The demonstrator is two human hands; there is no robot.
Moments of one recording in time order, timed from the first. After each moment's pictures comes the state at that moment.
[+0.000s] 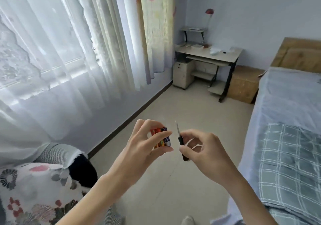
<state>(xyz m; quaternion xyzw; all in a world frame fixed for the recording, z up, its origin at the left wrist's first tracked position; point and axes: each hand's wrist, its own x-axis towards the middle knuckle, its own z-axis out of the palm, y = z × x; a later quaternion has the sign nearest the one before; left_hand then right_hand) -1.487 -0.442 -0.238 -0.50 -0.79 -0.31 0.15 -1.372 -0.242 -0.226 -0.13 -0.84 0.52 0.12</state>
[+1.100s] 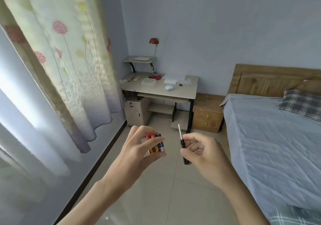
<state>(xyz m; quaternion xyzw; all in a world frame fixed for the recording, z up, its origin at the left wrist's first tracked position) -2.007 0.084 -0.207 -0.60 -0.72 -0.34 0.08 -1.824 0.248 -0.203 -0.26 -0.78 0.50 0.27</state>
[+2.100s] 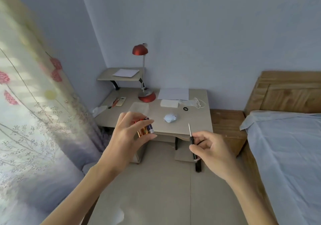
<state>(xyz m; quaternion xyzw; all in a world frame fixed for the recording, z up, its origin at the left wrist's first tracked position) -2.489 0.542 -0.214 -0.61 -0.71 -0.33 0.10 -2.248 0.702 -0.255 -0.34 -0.72 0.54 0.29</state>
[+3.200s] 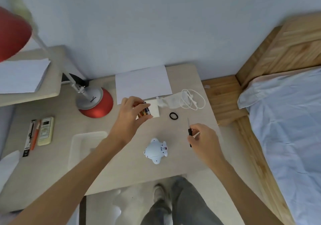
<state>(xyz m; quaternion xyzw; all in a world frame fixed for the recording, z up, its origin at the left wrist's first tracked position) -2.819 1.071 -0.457 -0.68 -0.67 -0.27 -0.12 -2.524 1.096 -0.472 -0.62 -0.70 0.34 0.13</state>
